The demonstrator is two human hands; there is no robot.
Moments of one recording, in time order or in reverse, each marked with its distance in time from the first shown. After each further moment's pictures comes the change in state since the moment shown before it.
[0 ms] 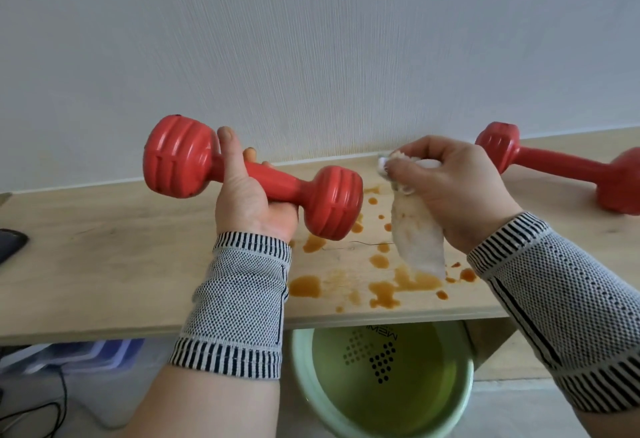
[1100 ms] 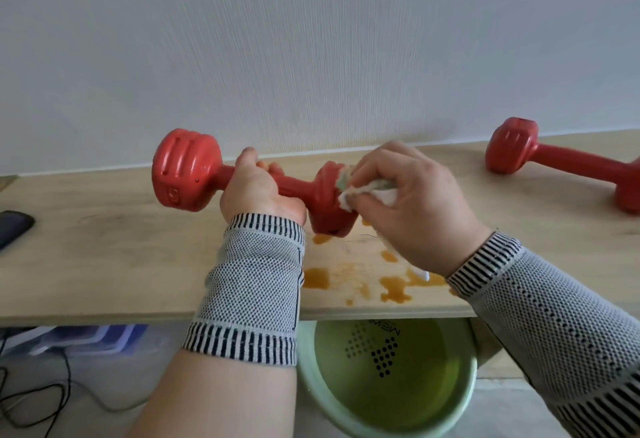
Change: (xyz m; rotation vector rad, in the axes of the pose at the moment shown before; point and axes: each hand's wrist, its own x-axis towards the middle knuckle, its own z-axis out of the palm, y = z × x) left_hand 0.004 0.007 0.000 0.049 0.293 -0.120; right_hand -0.013 0.011 0.036 -0.418 -0.116 -0.573
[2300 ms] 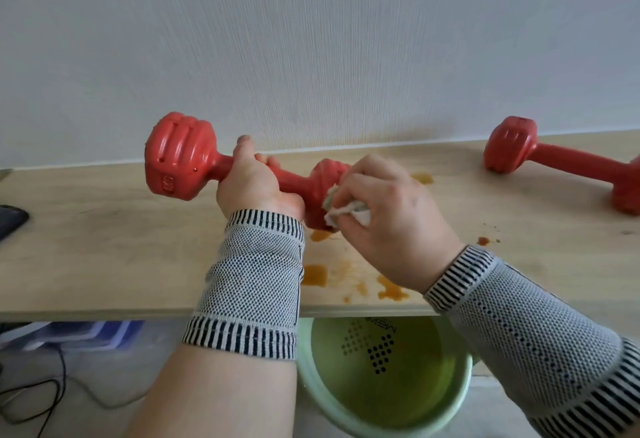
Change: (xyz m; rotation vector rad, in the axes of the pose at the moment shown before) left_hand 0.004 -0.004 0.002 0.000 -0.020 0.110; right_hand -0.008 -0.007 0.017 -0.164 -0.051 -0.102
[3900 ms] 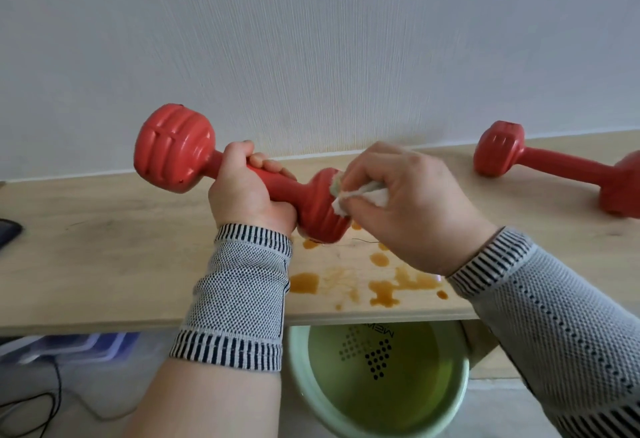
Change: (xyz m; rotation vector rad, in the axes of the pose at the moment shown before) left_hand 0.000 -0.004 -0.001 -0.091 -0.309 0.041; right_hand 0.013 -0.001 -0.038 0.113 -0.067 0.118
